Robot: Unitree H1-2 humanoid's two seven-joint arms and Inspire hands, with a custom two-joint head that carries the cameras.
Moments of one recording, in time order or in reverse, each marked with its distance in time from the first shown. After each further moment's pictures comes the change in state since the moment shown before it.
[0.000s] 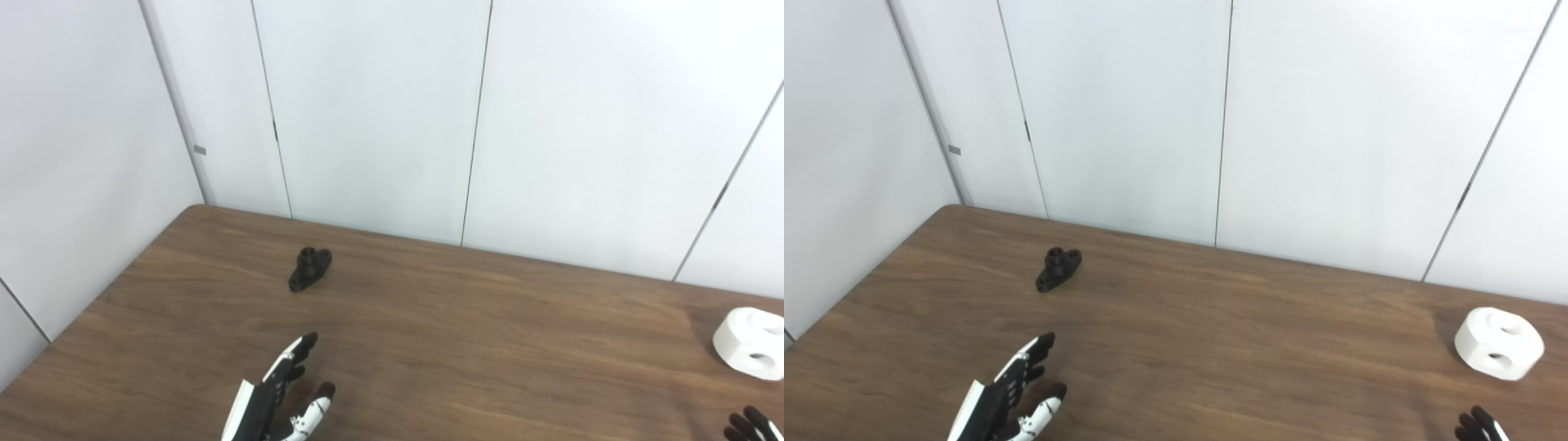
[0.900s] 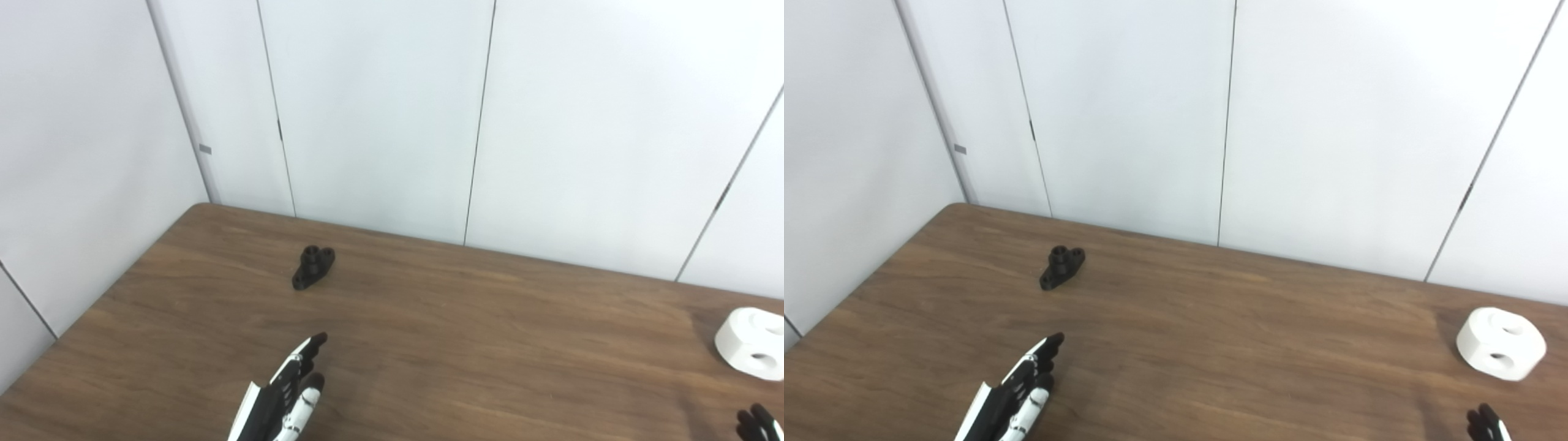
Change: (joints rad) left arm -0.010 0.007 -0.015 0.145 -0.144 -0.189 -0.083; right arm -0.002 0.001 0.007 0.002 -0.042 -0.005 -0.007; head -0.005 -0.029
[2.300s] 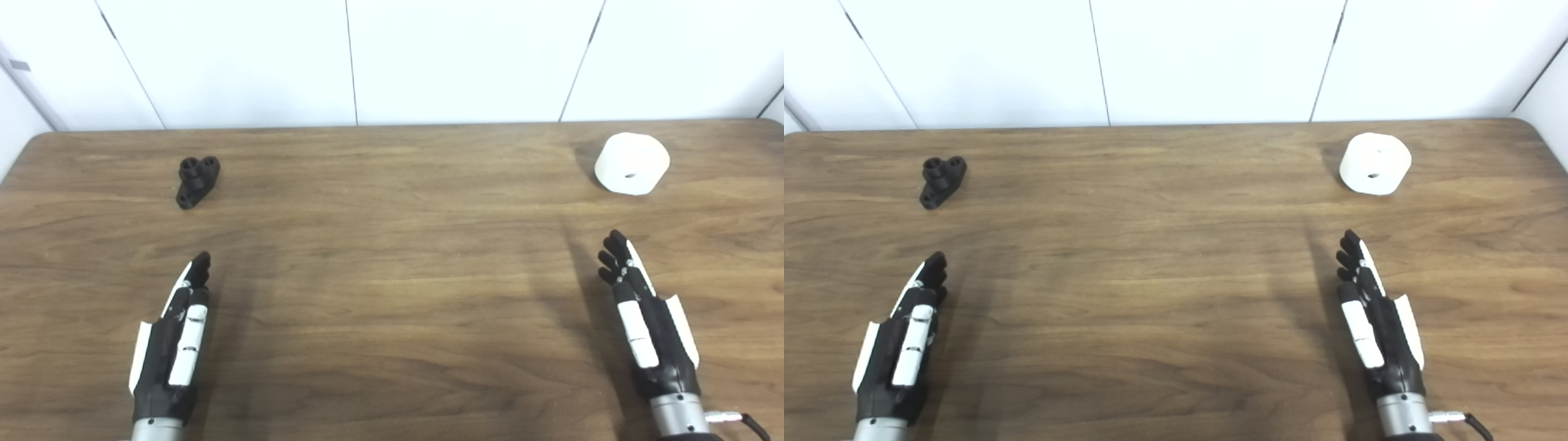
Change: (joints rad) left arm 0.018 0.010 0.060 -0.076 -0.102 0.133 -0.039; right arm 0.041 0.014 0.044 -0.067 -0.031 0.080 -0.020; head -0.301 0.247
